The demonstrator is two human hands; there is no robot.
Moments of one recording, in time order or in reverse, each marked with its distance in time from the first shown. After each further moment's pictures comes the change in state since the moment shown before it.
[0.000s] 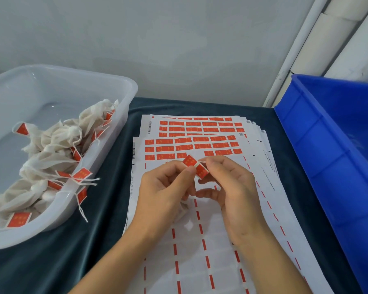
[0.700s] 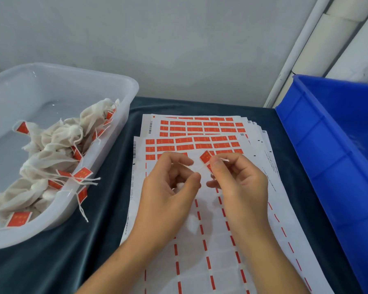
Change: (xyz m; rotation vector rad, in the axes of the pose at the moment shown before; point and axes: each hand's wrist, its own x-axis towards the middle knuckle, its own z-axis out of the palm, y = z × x) left_hand -0.007 -0.001 0.002 0.108 0.052 0.058; right_hand 0.000 -0.001 -0.001 -0.130 0.236 -0.147
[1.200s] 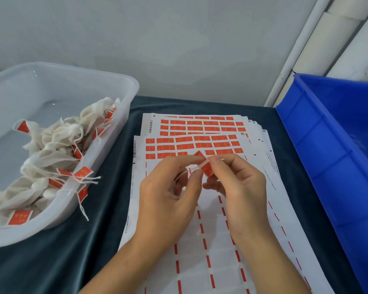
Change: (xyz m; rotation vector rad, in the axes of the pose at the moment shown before) left_hand -0.004 0.000 0.004 0.192 0.121 0.341; right_hand -0.002 -0.001 0.001 0.077 -0.077 0.016
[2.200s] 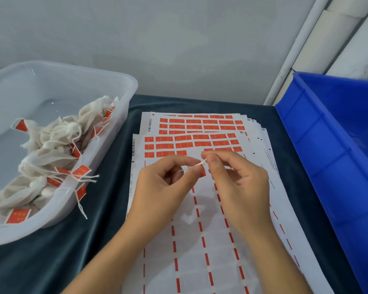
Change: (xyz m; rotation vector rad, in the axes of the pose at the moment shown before) left_hand 0.012 -0.011 -0.008 -0.117 -0.125 -0.326; right_hand 0.003 -0.002 -0.008 -0.311 -0.048 -0.284
